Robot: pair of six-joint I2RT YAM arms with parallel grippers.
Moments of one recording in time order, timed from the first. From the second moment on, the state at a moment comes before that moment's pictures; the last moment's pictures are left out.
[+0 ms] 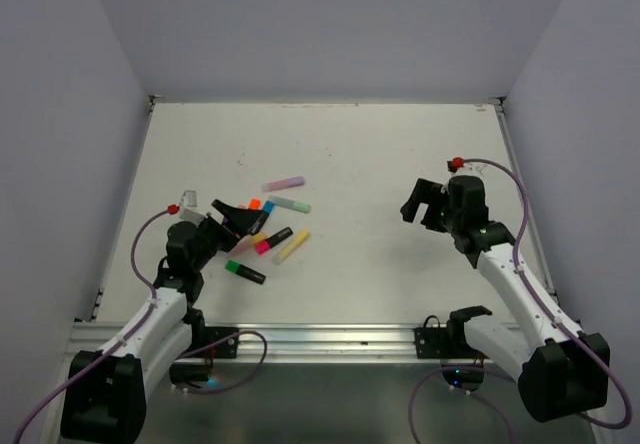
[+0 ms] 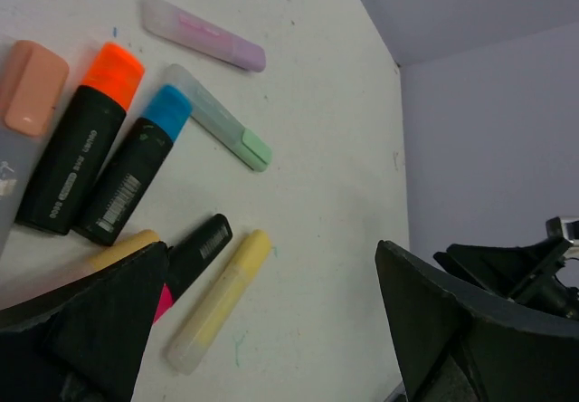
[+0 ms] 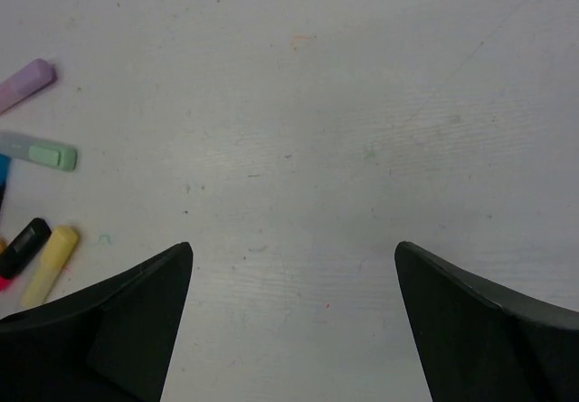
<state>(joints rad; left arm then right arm) -0.12 0.79 0.13 0.37 0.29 -0.99 0.20 0.96 0.67 -0.37 -0.02 0.45</state>
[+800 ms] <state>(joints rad) -0.61 1.06 0.56 -0.15 -0.05 -0.68 0.45 1.15 0.71 -0.39 -0.02 0.46</state>
